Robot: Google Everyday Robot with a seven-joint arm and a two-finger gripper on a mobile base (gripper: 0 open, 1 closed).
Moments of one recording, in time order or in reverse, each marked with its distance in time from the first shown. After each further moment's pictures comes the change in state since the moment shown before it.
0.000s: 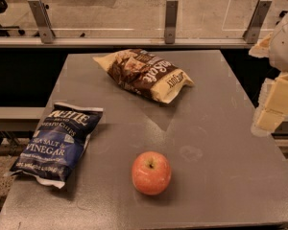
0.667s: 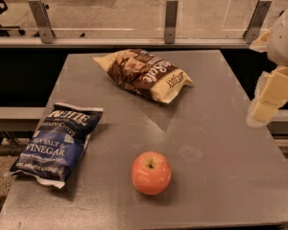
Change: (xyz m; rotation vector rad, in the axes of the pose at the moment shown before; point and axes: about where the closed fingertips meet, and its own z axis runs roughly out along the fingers) arm -0.001 -0.019 0.003 0.036 -0.018 0.034
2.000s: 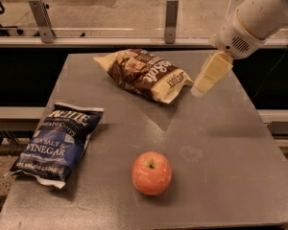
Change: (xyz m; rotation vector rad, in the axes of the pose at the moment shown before) arm -0.074 -0.077 0.079 -0.029 -0.237 0.113
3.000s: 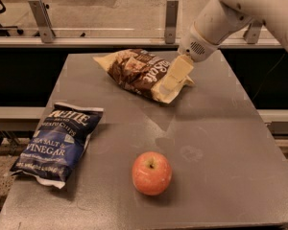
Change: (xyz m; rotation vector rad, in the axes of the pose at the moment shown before) arm -0.047 -0.008 0.081 -0.125 -0.023 0.043
